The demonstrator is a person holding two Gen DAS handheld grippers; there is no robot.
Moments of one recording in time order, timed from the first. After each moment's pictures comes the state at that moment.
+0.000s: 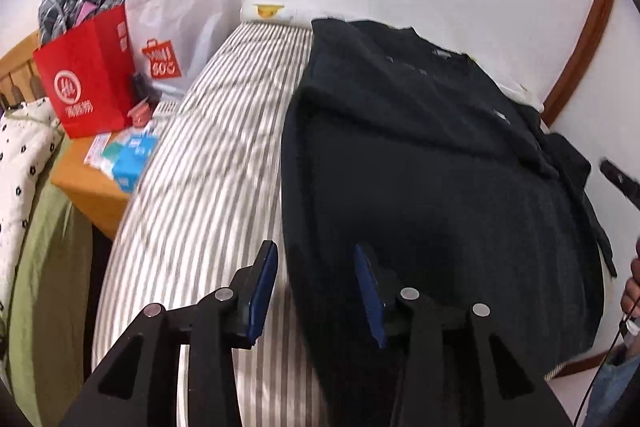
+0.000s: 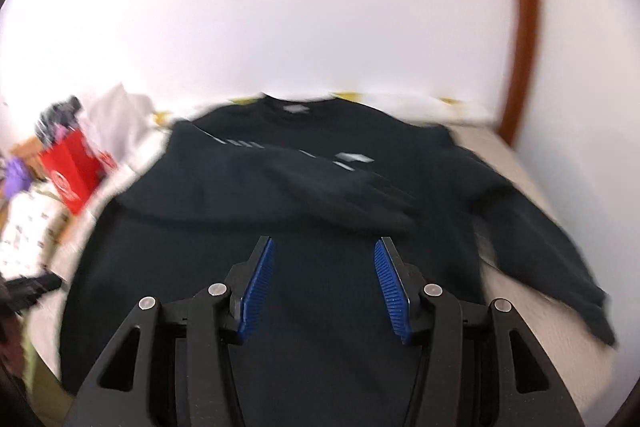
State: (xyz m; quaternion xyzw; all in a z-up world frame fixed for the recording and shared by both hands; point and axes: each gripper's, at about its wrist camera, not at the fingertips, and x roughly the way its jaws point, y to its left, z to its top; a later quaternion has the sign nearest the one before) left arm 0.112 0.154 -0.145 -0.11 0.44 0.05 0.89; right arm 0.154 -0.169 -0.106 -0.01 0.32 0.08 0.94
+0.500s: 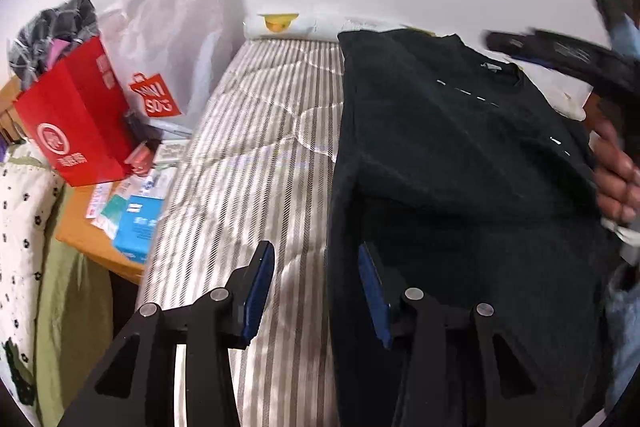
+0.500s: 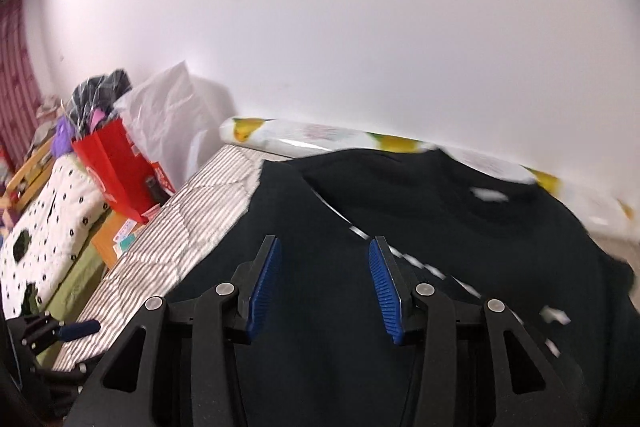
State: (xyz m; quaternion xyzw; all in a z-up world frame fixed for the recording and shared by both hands) left arm 0.222 0.192 -0.160 -0.07 0.45 0.07 0.88; right arm 0.367 0.050 -0.118 -0.08 0.34 0.23 0.91
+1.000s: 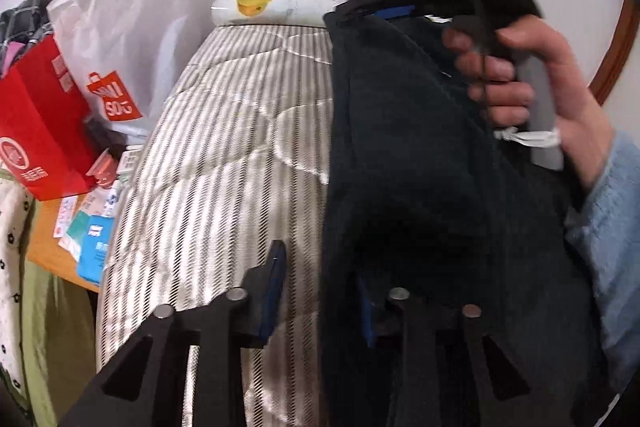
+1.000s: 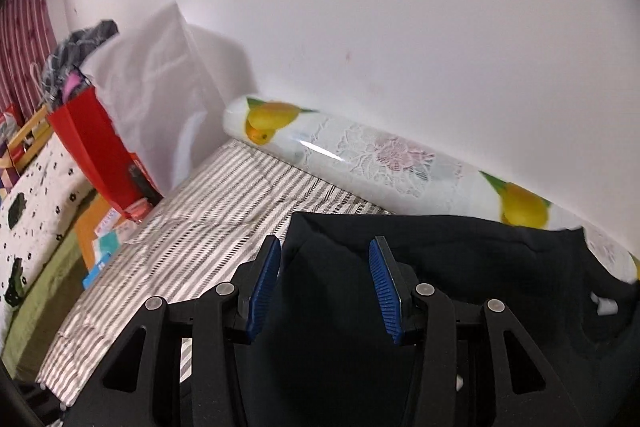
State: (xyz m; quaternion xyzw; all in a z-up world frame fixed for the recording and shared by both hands) left arm 0.268 0.197 -0.186 -0.07 0.47 0.03 0.88; right arm 0.495 0.183 -0.177 -0.14 0.38 0.28 0.87
